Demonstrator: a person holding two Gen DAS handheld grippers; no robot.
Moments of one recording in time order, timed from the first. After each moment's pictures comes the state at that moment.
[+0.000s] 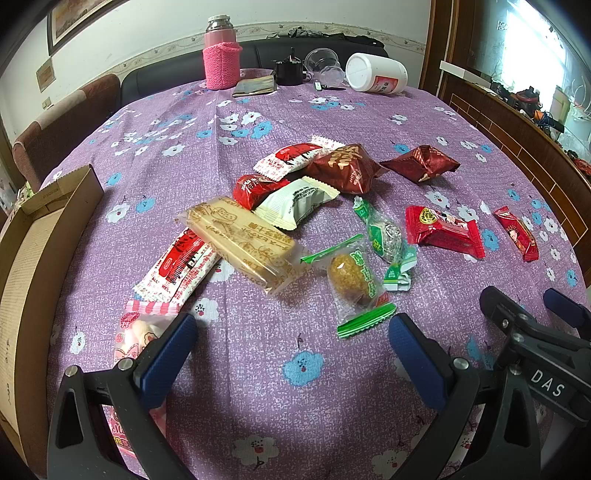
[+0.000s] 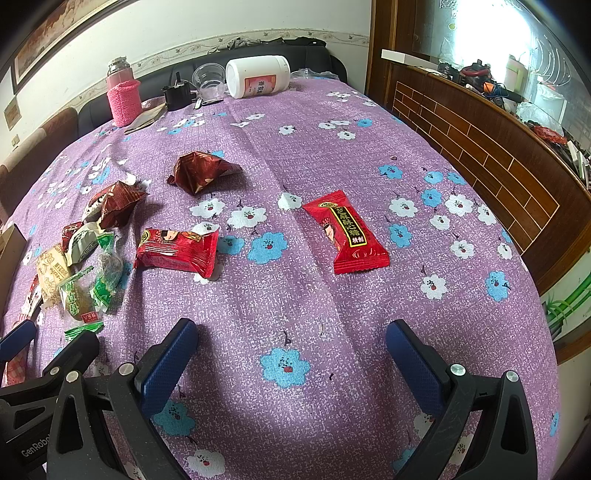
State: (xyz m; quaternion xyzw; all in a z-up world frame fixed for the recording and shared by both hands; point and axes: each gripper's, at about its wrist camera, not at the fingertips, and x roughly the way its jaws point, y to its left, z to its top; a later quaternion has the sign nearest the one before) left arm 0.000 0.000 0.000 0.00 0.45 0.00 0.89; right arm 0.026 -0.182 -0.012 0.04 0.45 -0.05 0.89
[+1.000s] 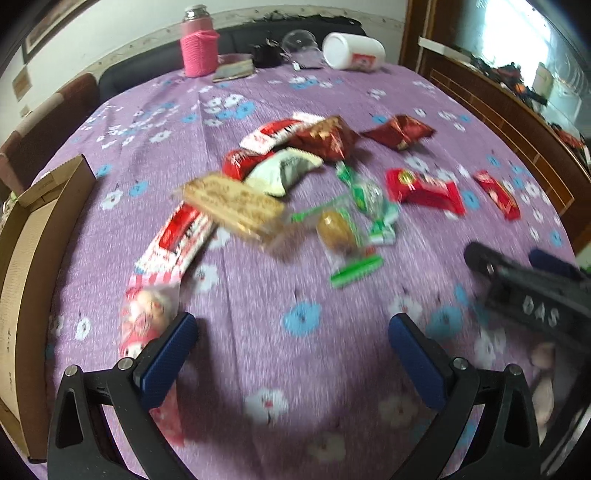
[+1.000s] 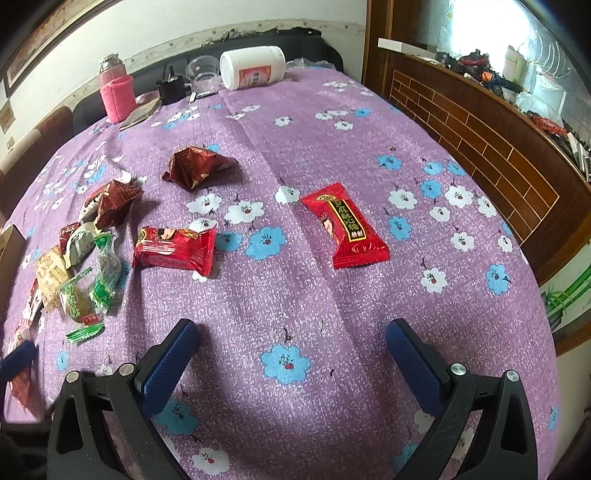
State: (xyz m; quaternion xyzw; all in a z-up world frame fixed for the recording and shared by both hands) left arm -0.025 0.005 0.002 0.03 0.49 -0.05 0.87; right arm 0.033 -0.182 -0.013 0.05 0.48 -0.05 0.88
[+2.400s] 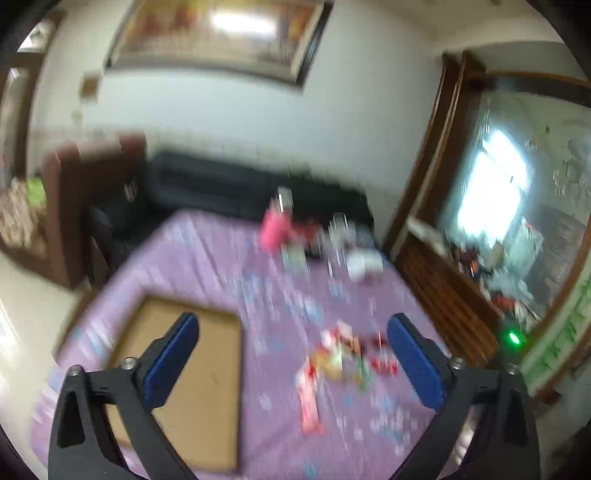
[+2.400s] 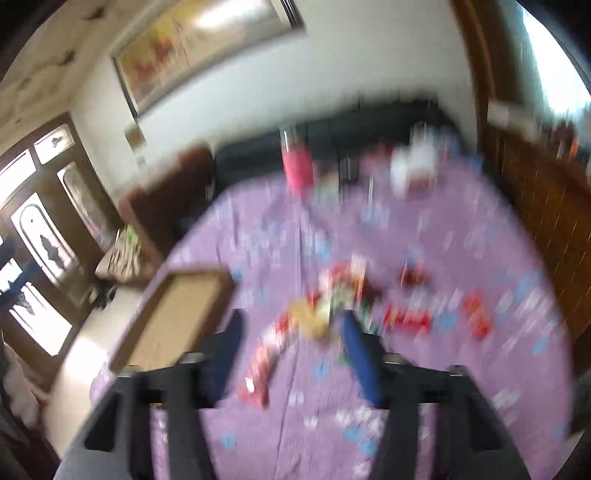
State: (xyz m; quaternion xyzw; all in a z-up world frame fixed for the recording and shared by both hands) left arm -0.141 0.224 0.220 -0.14 0.26 -0.07 0.95; right arm -0.029 -0.090 0.109 0.13 0.41 0.21 0.88
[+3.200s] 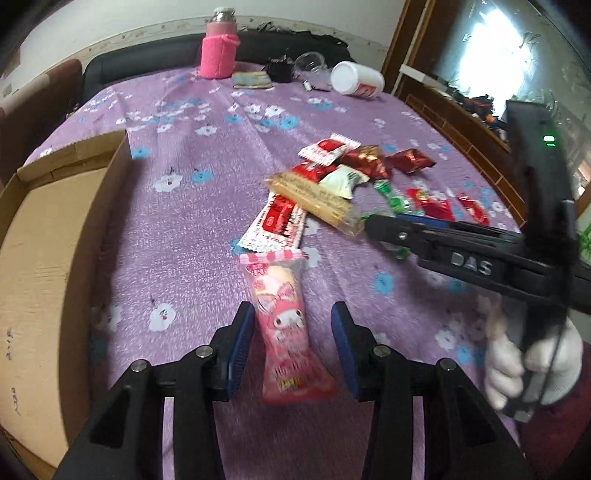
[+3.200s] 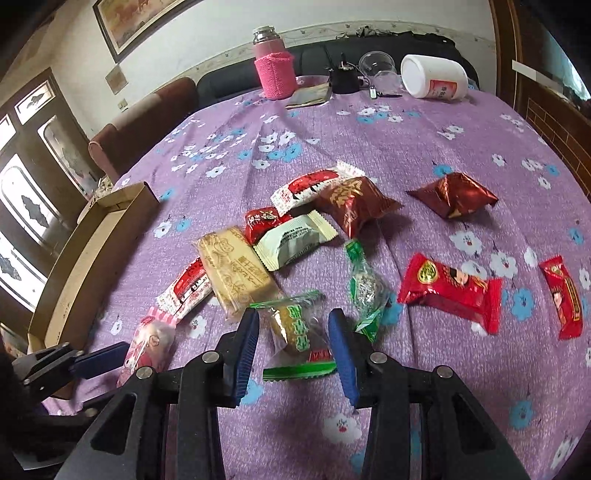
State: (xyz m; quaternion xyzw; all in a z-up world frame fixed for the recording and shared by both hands) left arm -0.047 0.100 0.006 -0.04 0.47 -0.12 0.87; right arm 0.053 -0.068 -0.003 0.04 0.46 0.20 0.87
